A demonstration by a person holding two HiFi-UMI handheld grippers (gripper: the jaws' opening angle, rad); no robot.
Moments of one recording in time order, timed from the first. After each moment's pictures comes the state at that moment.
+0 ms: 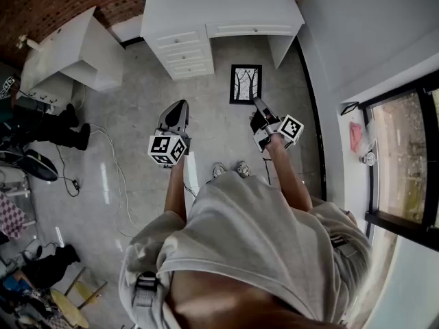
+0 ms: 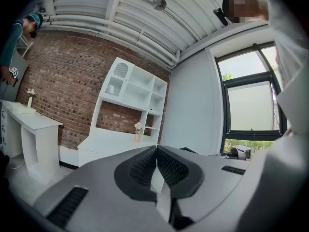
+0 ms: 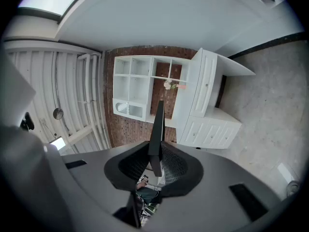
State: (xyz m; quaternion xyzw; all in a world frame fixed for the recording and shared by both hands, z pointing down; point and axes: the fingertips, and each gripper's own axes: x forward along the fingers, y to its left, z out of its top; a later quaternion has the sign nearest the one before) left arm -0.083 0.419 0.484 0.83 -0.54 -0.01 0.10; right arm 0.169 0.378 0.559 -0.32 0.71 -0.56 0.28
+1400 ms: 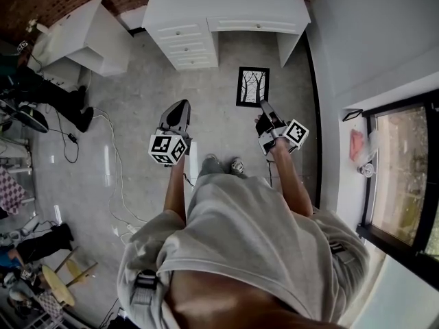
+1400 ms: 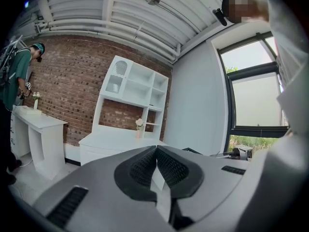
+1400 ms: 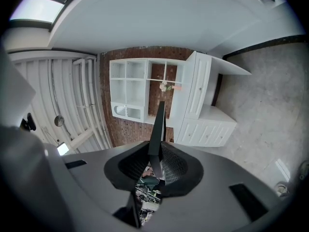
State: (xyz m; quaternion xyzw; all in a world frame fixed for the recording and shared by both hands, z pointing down) left arm -0.021 0.417 0.496 0.81 -0.57 0.01 0.11; right arm 0.245 0.366 0.585 -0.31 0.70 -0.58 0.26
